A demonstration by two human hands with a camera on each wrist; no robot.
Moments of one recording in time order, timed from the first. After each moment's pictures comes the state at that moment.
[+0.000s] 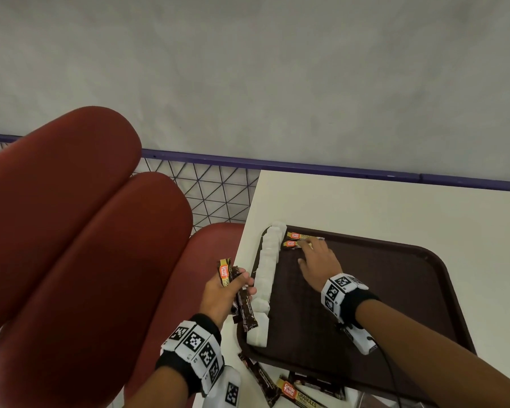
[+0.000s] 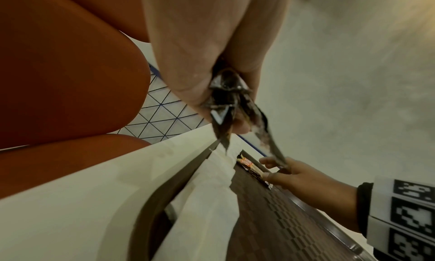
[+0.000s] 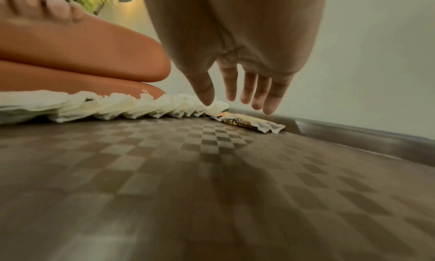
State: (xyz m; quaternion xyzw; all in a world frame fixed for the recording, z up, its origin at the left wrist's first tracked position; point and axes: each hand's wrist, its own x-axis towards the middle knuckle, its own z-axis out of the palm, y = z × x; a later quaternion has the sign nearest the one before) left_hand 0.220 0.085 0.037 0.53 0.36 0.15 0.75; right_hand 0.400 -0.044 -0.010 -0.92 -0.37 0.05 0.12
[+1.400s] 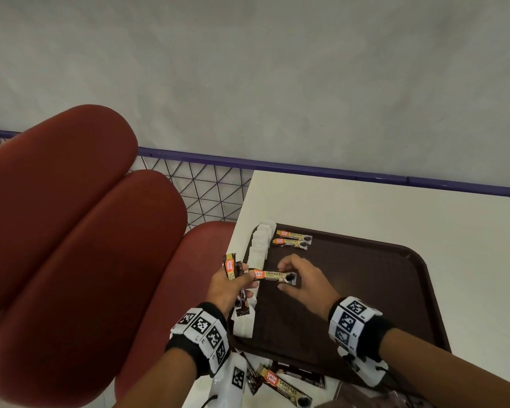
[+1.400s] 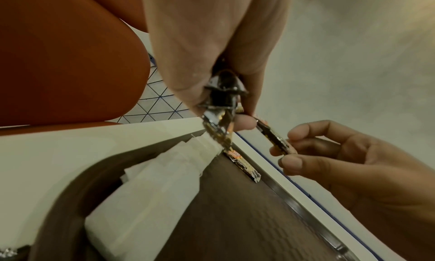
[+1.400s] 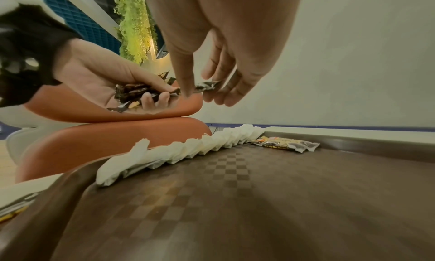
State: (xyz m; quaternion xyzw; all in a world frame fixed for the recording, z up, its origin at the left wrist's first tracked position) left_hand 0.237 0.062 0.032 0.55 0.37 0.12 0.73; right_hand 0.351 -0.088 0.027 -0.80 -0.42 0.18 0.38
